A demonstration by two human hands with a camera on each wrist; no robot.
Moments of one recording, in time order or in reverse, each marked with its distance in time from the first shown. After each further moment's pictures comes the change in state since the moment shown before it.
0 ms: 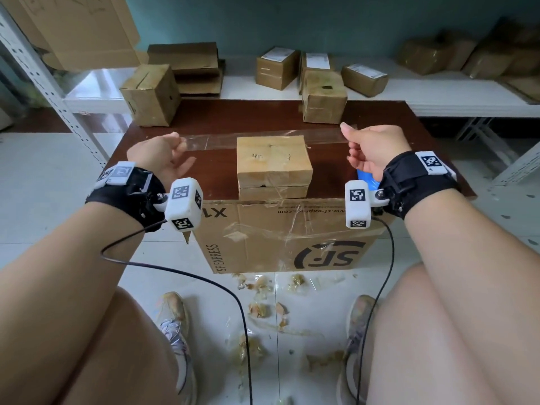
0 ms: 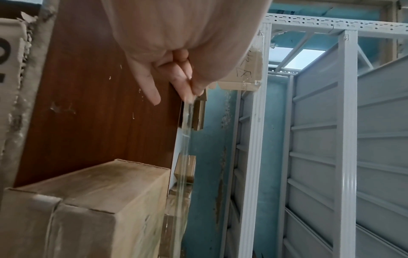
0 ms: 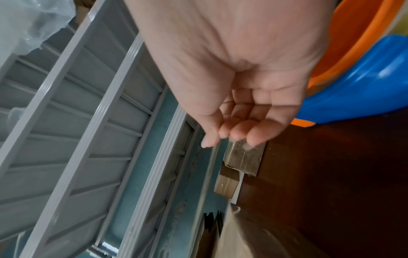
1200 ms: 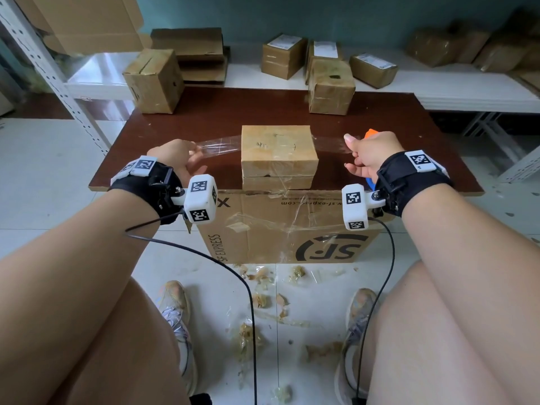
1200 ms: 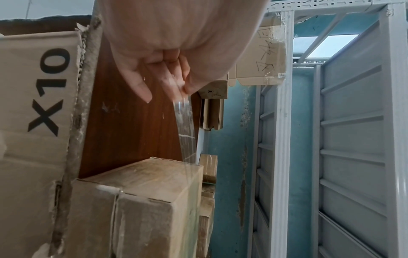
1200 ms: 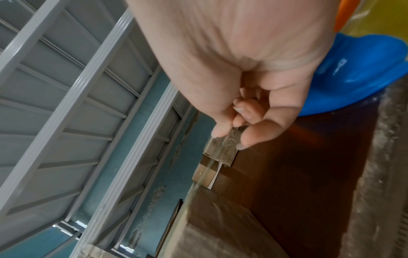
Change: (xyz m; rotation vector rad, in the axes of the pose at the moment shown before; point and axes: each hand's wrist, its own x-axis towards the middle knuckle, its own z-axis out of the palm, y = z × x) left_hand 0.009 -0.025 0.002 0.106 0.053 -0.186; right_hand 0.009 0.020 0.018 -0.121 0.053 0.187
